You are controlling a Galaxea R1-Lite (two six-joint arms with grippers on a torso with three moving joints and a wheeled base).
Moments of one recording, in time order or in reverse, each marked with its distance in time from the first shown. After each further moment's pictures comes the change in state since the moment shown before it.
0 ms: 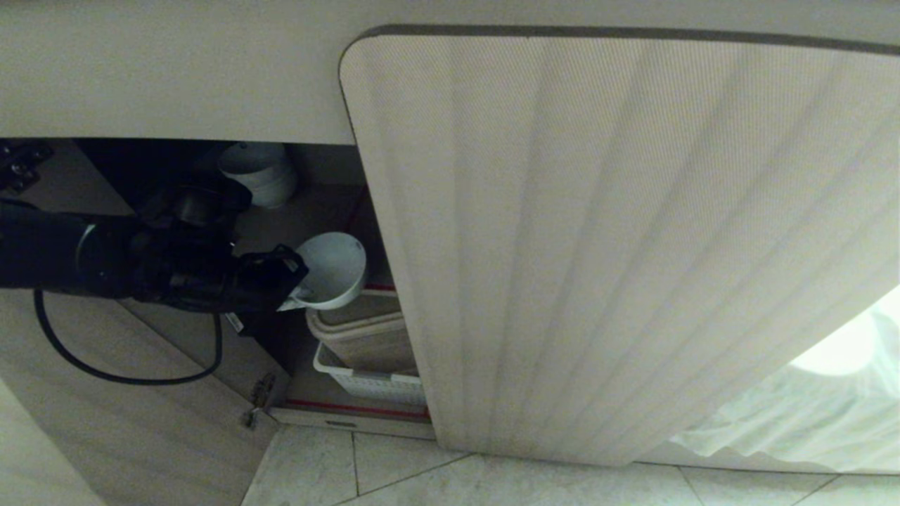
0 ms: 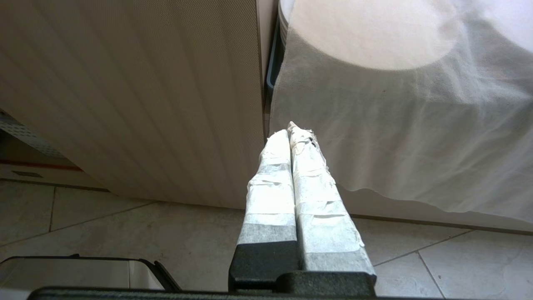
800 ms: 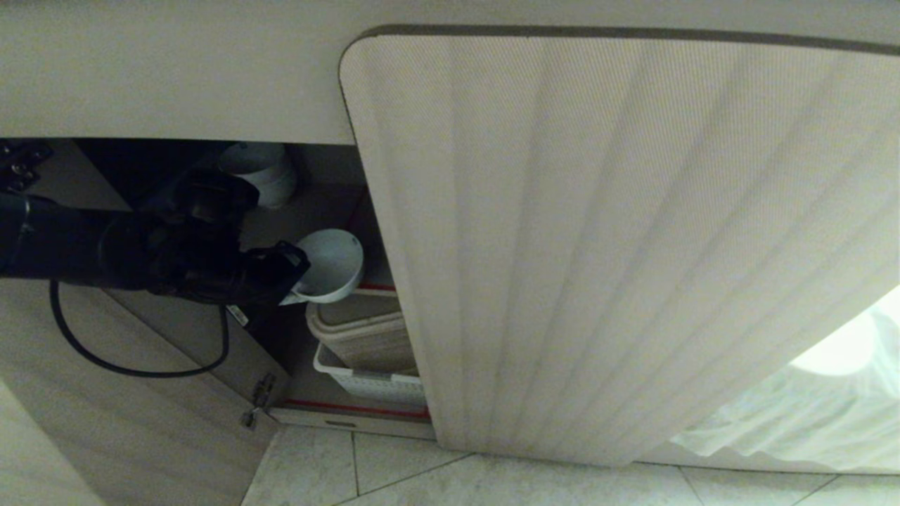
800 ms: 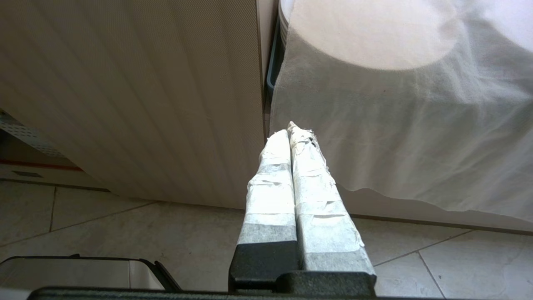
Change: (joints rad) left arm 0.008 0.050 -0.048 -0.002 0.042 -0.038; right arm 0.000 0.000 0.000 0.000 0.000 0.000
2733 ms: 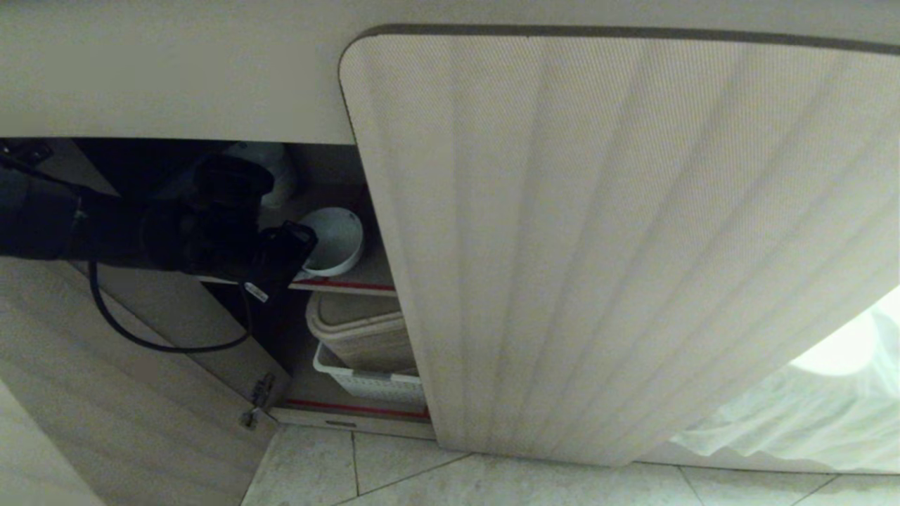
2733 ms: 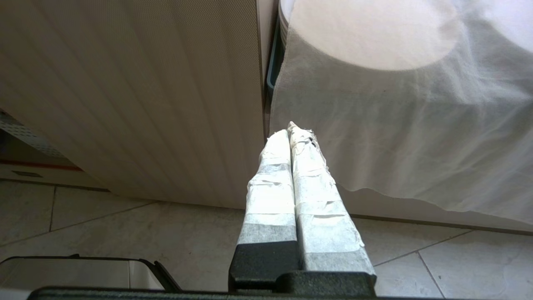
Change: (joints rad) left arm 0.000 0.099 -0.138 -0.044 0.062 -0.122; right arm 0.000 0.000 0.000 -0.001 0.000 -0.001
